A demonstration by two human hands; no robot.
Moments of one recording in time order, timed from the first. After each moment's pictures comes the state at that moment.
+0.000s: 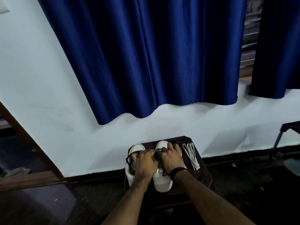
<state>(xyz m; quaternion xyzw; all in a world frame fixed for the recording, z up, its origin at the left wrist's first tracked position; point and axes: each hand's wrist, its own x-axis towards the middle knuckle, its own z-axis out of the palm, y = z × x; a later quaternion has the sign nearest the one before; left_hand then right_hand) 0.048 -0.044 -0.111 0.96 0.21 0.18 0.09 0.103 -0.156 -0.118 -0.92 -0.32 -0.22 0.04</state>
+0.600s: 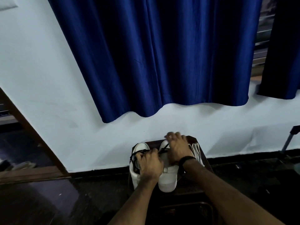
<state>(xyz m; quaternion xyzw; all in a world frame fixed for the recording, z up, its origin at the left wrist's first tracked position) 0.042 -0.054 -0.116 0.95 0.24 0.19 0.01 0.136 -0.159 -0.090 -0.93 -0.33 -0.14 0.08</state>
